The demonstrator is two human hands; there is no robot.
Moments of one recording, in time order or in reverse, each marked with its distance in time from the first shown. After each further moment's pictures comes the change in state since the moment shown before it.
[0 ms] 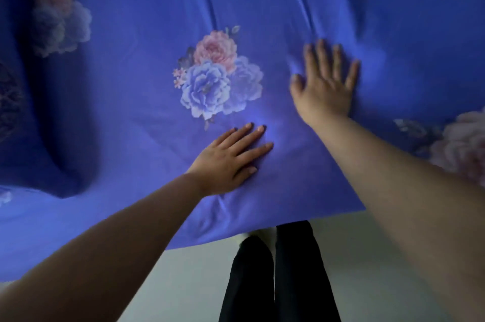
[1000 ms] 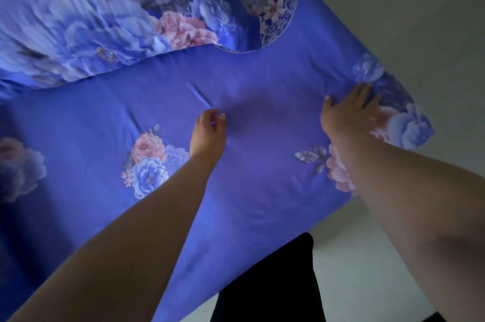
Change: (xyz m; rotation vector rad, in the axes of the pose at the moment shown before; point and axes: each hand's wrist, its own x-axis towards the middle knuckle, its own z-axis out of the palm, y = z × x) left_hand 0.227 0.024 -0.082 -0.721 0.194 -0.788; right_hand 0.004 0.192 -0.082 0.191 -0.050 0.924
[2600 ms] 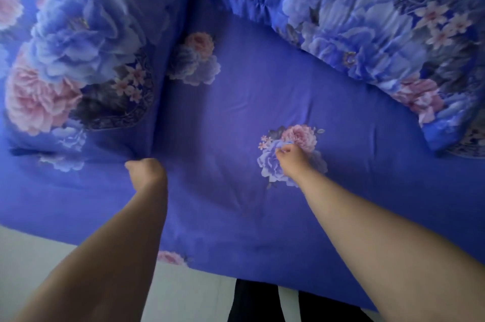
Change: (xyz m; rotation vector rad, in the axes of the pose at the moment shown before) left_hand -0.144 -0.296 -0.266 -0.218 0.641 -1.276; right_hand -0.303 -0.250 0.111 -0.028 -0.712 -0.704
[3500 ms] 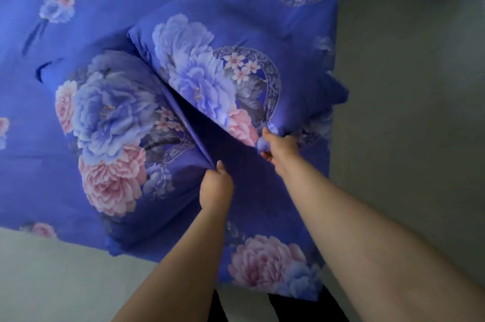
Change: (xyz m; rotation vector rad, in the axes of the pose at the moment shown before) left_hand -0.532 0.067 0.179 -0.118 -0.291 0.363; right_hand -0.035 0.184 -0.363 0.734 0.067 0.091
